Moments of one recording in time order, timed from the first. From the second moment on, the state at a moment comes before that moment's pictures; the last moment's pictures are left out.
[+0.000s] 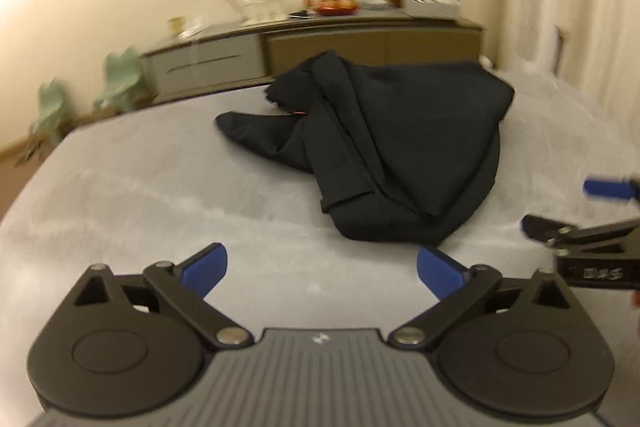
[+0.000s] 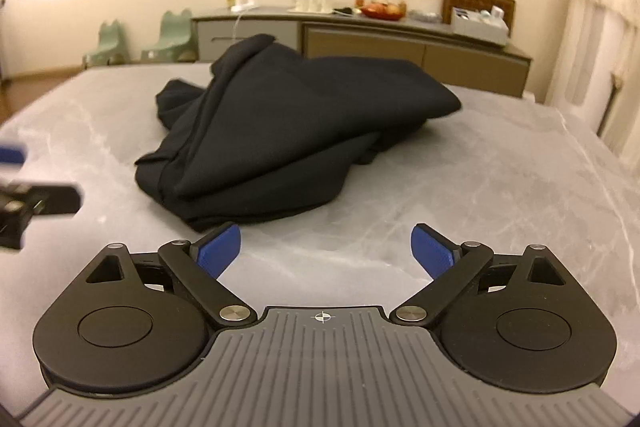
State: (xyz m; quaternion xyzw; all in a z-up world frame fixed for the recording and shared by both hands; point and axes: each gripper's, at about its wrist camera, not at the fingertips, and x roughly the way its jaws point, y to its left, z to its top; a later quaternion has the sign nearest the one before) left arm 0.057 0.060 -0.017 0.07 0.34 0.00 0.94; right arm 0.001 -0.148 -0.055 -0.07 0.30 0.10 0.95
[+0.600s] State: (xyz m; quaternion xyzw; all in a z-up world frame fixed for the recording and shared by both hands) left arm 0.058 0.145 -0.024 -0.07 0.37 0.02 0.93; right arm 0.159 -0.055 -0.054 -0.13 0.35 0.11 0.92
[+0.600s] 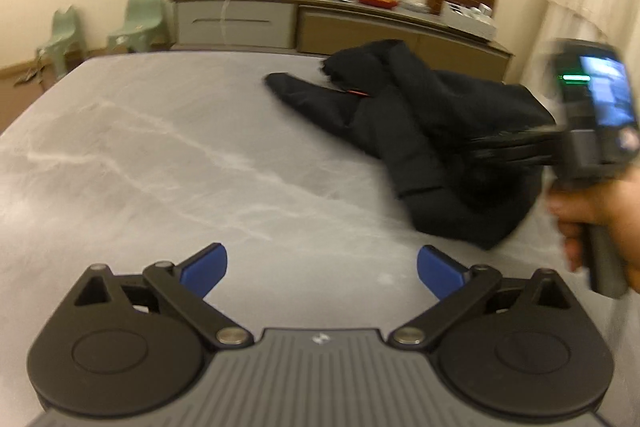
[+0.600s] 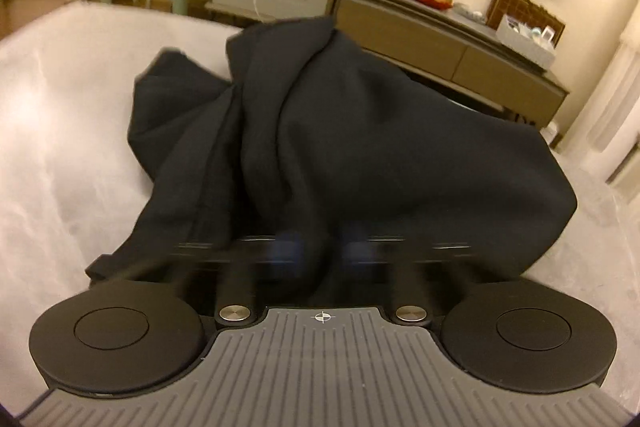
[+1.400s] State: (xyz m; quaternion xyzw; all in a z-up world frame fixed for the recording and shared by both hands) left arm 0.164 0.063 0.033 -0.07 0.30 0.02 0.95; right arm 0.062 -0.284 -0.028 0.16 0.18 0.05 0.97
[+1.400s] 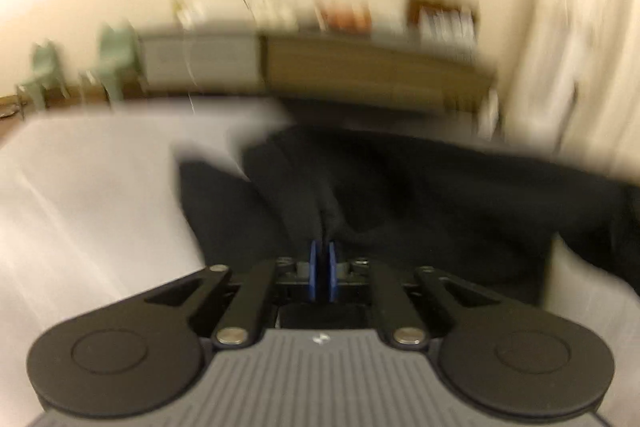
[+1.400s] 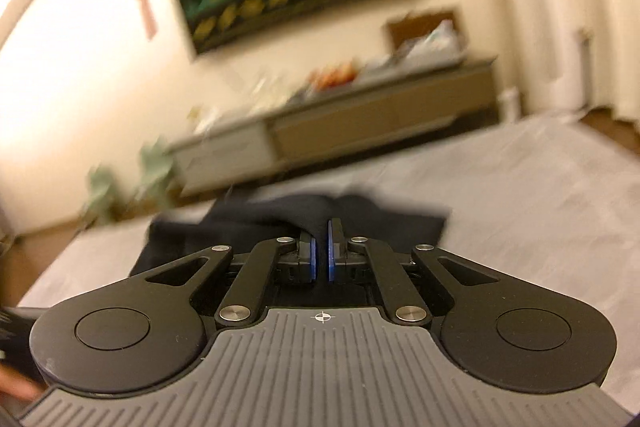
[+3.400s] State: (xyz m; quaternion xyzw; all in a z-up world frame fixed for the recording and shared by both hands) left arm -0.018 0.189 0.051 -0.17 0.35 -0.01 0.92; right arm -0.013 -0.415 -0.003 0.21 0.16 -0.23 0.94
